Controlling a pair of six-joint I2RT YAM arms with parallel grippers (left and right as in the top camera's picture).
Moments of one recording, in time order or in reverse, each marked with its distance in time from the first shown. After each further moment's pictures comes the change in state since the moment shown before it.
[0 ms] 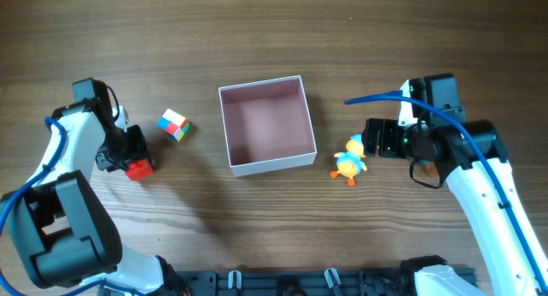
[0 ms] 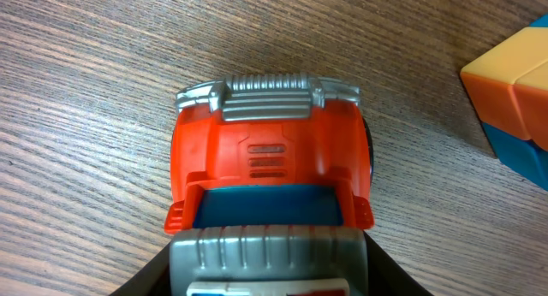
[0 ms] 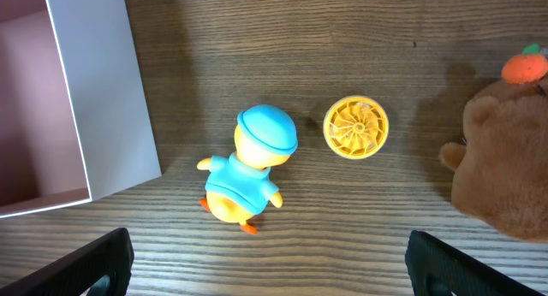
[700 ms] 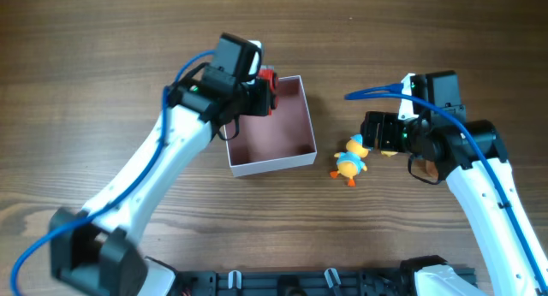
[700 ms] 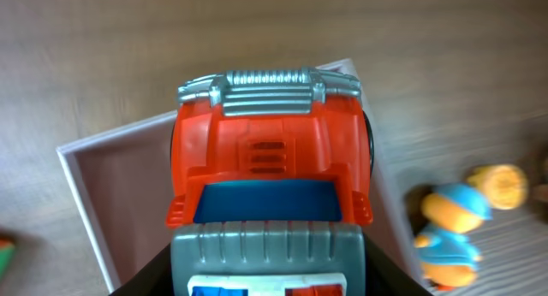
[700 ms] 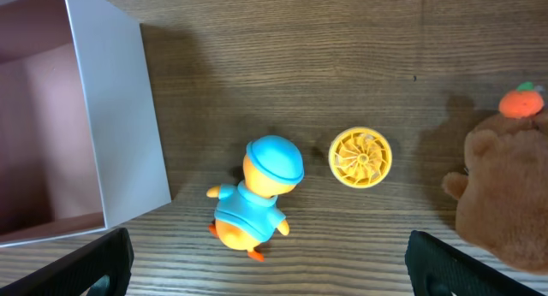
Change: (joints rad) left arm -0.769 -0.106 0.287 0.158 0.064 -0.265; right arm 0.000 0.000 0.000 0.071 0.000 0.008
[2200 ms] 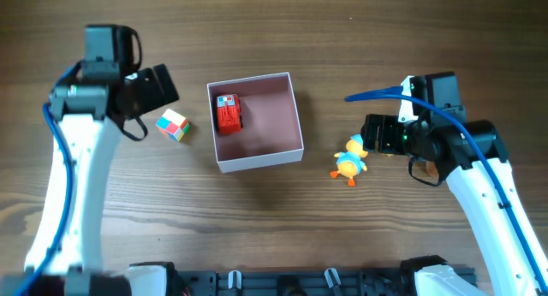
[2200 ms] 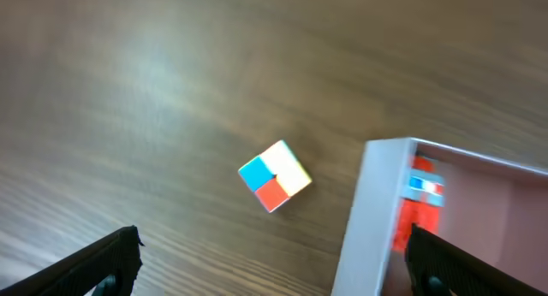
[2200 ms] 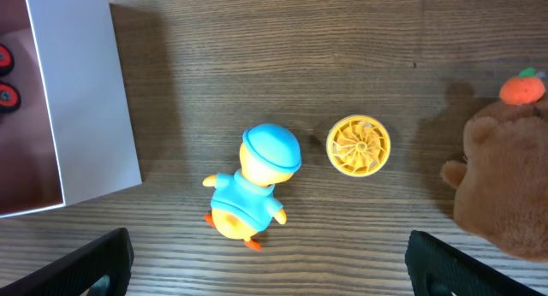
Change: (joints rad) left arm 0.473 -0.137 0.066 -0.336 -0.170 -0.065; right arm 0.000 0.000 0.000 -0.028 0.000 -0.005
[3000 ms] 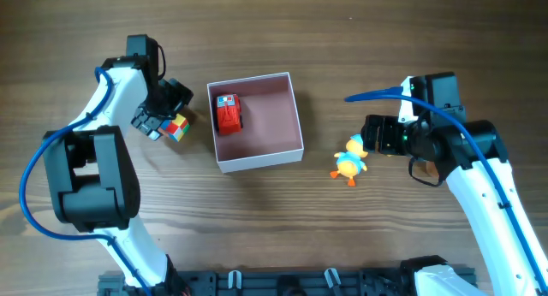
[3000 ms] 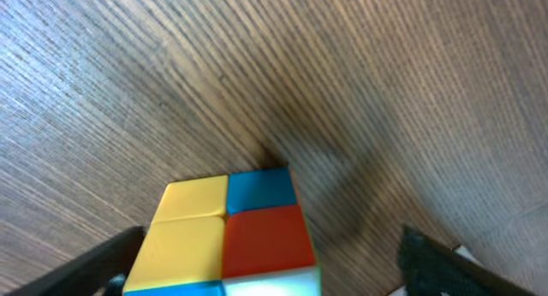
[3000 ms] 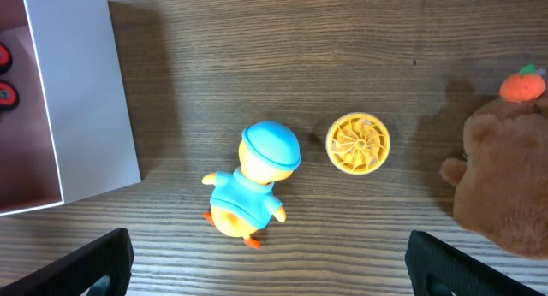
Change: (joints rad) left arm 0.040 0.505 -0.027 0.176 0.159 -0.448; right arm 0.000 0.000 0.000 -0.006 0.000 0.000
